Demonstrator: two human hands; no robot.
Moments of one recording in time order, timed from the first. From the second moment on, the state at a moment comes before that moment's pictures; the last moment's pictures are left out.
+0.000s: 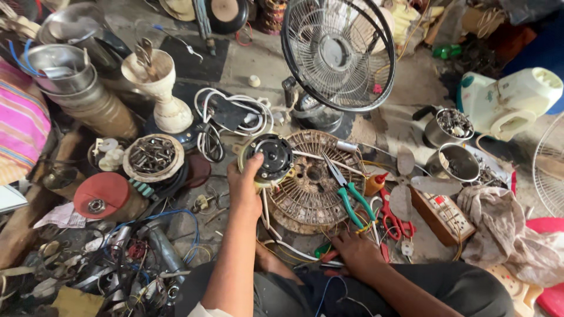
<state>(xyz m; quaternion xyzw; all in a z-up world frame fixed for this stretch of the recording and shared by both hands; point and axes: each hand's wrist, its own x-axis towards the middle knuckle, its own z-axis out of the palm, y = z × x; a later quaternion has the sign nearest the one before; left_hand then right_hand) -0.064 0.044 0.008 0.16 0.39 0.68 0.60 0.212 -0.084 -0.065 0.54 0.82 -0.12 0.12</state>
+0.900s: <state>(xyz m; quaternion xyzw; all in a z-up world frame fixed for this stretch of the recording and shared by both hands) -0.050 0.014 0.045 0.60 0.50 0.60 0.18 0.266 -0.114 0.098 0.31 0.44 -0.62 -0.57</state>
